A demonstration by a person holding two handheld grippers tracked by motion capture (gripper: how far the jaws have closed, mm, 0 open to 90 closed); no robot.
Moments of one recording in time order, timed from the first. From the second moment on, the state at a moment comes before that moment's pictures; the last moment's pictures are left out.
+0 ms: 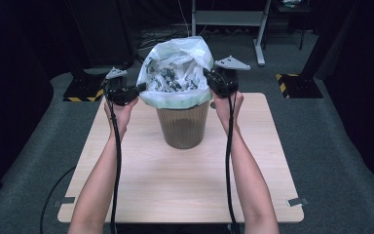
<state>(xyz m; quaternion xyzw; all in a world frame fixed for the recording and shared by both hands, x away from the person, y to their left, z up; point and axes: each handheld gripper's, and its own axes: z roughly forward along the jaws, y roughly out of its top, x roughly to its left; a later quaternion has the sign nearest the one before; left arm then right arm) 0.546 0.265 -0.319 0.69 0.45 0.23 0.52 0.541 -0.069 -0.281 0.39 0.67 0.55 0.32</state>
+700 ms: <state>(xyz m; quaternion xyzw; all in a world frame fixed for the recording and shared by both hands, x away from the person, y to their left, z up) 0.541 0.259 -0.329 0.70 0.44 0.22 0.51 0.530 -0.114 -0.290 0.42 0.67 0.56 0.26</state>
